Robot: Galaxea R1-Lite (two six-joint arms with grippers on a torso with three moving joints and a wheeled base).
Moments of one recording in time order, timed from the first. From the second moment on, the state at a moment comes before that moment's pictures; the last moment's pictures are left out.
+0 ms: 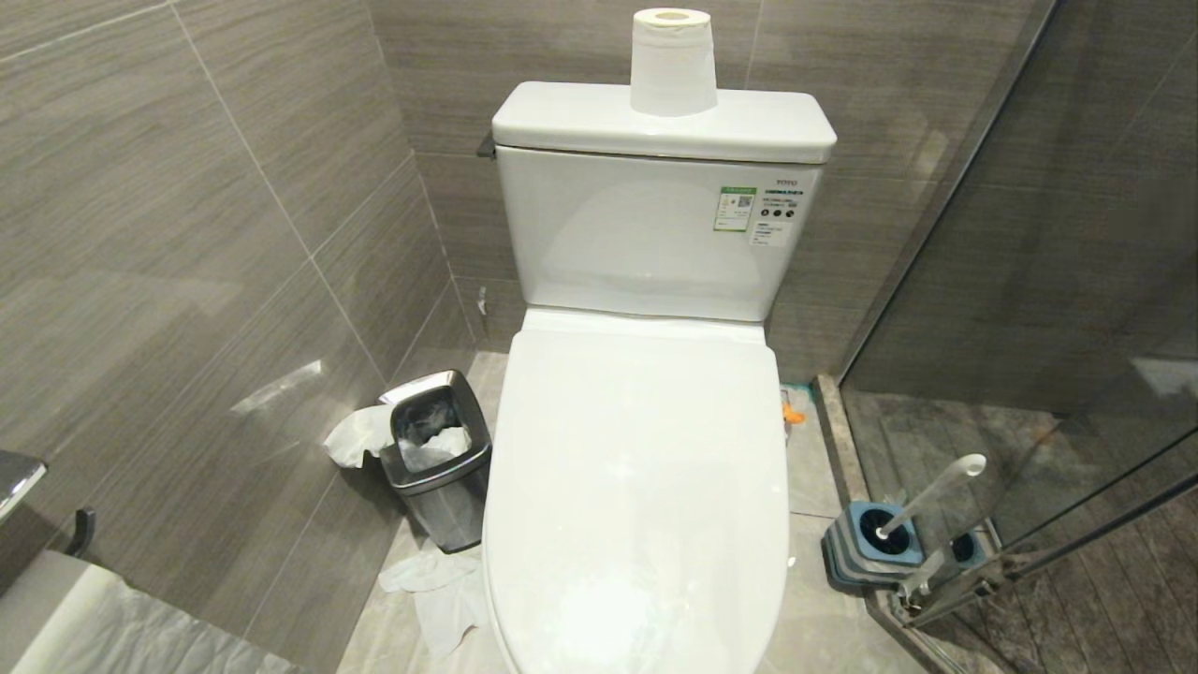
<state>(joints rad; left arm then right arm) -0.01 0.00 0.00 0.01 -0.02 0.02 0.01 0.00 0.00 0.01 0.00 0.00</state>
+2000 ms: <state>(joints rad) -0.01 0.00 0.00 0.01 -0.02 0.02 0.01 0.00 0.00 0.01 -0.01 0.00</state>
